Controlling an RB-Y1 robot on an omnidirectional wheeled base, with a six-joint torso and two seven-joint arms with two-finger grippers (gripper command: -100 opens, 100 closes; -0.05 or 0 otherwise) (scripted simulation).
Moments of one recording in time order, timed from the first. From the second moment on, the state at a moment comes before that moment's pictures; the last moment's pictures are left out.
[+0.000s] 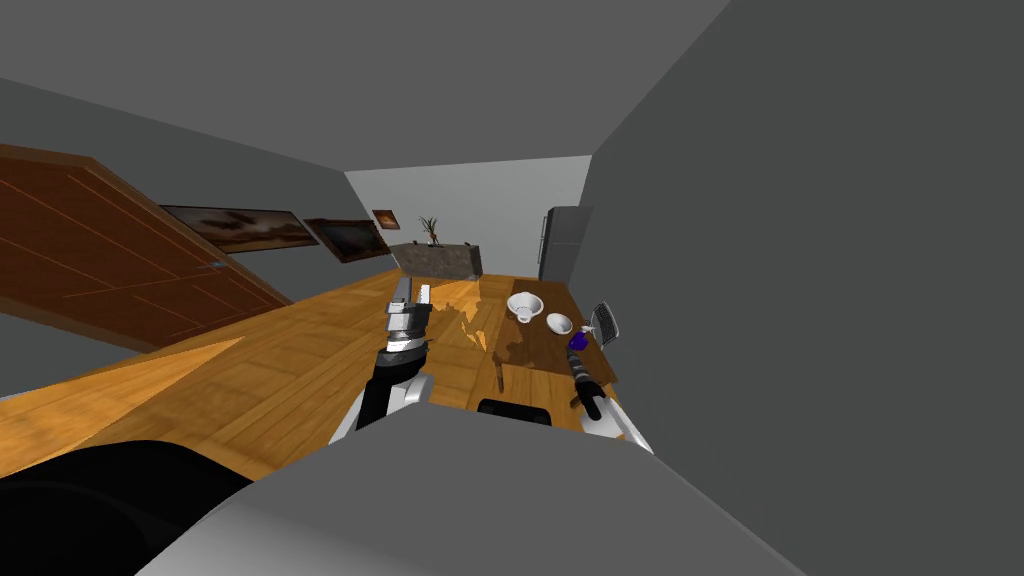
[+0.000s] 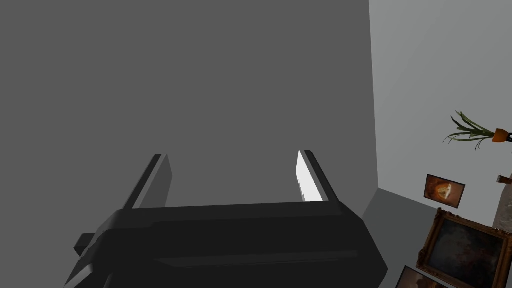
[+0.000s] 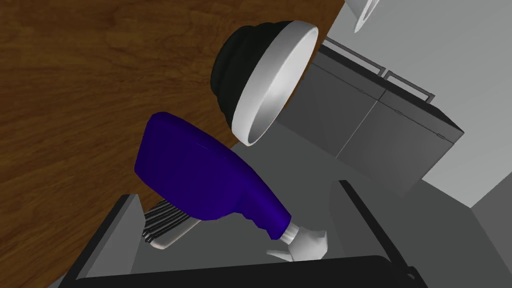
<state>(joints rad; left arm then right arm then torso) 0.54 0.00 0.07 -2.34 -0.04 -0.57 -0.08 0.27 -0.27 0.19 -1.54 0.64 0.20 -0.45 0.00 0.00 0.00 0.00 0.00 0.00</state>
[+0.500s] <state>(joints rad) 0.54 0.00 0.07 -2.34 -0.04 -0.57 -0.08 0.21 -0.31 0.24 -1.40 0.75 0.32 -0.53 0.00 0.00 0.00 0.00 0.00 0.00</state>
